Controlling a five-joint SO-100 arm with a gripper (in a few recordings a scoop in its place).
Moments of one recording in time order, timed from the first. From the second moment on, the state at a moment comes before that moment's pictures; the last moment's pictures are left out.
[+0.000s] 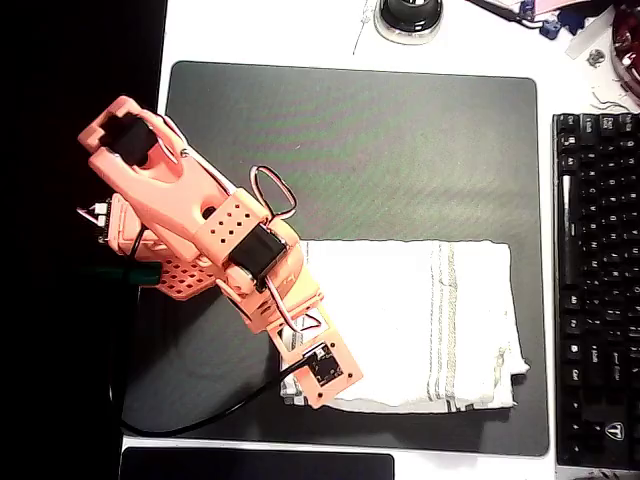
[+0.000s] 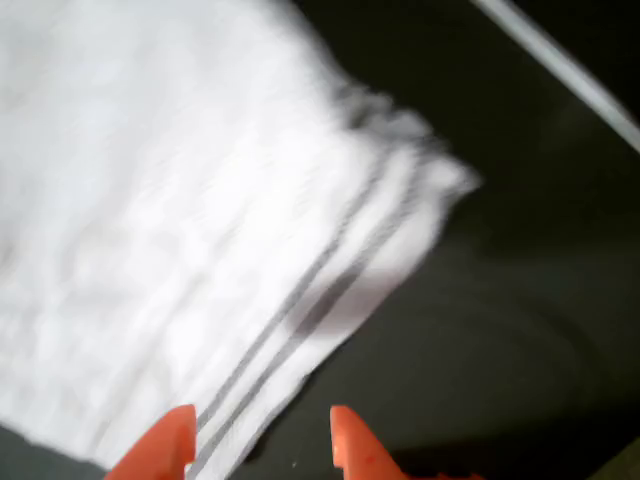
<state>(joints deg) 44.1 127.6 134.6 77.1 -73.7</state>
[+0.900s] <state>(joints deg) 42.6 111.1 137.3 63.7 -72.0</state>
